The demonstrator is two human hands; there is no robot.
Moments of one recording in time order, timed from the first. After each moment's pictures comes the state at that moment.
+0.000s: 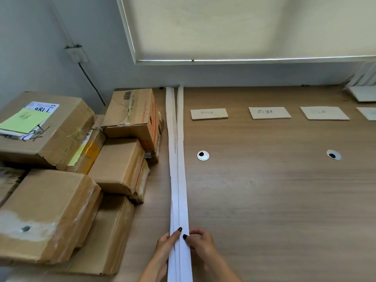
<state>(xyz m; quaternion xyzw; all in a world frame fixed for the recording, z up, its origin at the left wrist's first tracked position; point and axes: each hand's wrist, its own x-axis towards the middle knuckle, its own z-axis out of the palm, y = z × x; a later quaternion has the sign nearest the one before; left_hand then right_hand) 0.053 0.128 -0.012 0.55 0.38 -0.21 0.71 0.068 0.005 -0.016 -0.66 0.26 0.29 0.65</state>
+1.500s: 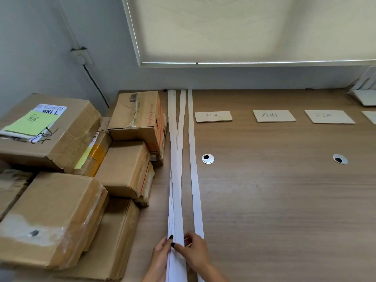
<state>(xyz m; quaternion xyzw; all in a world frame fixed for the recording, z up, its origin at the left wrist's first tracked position) 0.047 0.151 -0.030 0.49 0.41 -0.12 0.76 0.065 0.037 -0.014 -0.81 0.10 0.26 0.52</state>
